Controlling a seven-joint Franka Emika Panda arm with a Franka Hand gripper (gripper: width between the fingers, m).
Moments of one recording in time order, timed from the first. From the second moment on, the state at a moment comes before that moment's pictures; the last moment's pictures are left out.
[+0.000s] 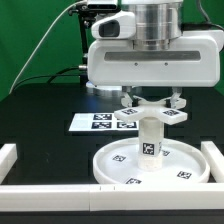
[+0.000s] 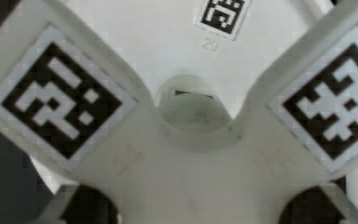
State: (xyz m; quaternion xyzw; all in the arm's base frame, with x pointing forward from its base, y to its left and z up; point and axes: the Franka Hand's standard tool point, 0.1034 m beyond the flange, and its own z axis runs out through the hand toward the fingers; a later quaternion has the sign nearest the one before) arm 0.565 0.038 0.106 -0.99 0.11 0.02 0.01
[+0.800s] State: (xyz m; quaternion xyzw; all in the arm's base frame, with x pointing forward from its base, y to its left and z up) arm 0.565 0.040 0.106 -0.87 0.49 0.01 0.02
